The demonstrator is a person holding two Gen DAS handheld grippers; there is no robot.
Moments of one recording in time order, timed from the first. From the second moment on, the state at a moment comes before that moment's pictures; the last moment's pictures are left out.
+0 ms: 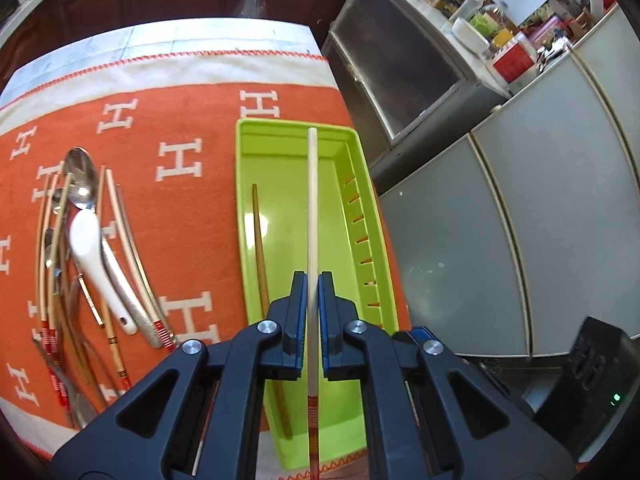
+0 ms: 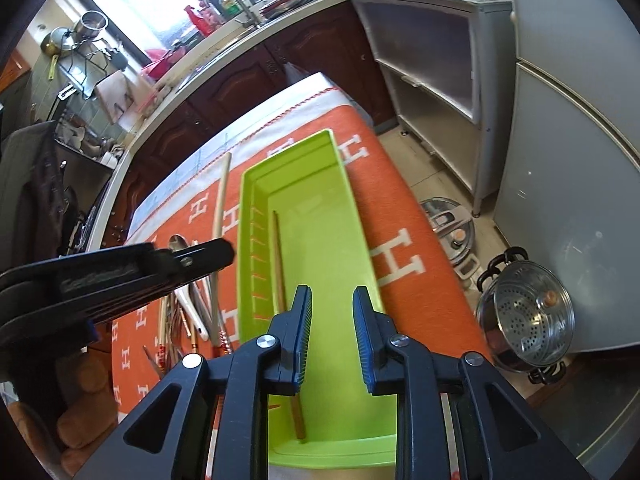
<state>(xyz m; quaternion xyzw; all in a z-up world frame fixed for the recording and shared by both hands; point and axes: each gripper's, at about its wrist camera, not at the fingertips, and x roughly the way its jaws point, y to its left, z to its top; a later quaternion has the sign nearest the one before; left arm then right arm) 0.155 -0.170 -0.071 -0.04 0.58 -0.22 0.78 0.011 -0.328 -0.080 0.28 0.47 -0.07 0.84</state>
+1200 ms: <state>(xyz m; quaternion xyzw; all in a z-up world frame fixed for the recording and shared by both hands) 0.096 0.037 -0.084 -0.04 0.54 -0.07 0.84 0.078 -0.255 -0.123 0.14 0.51 -0.08 0.84</state>
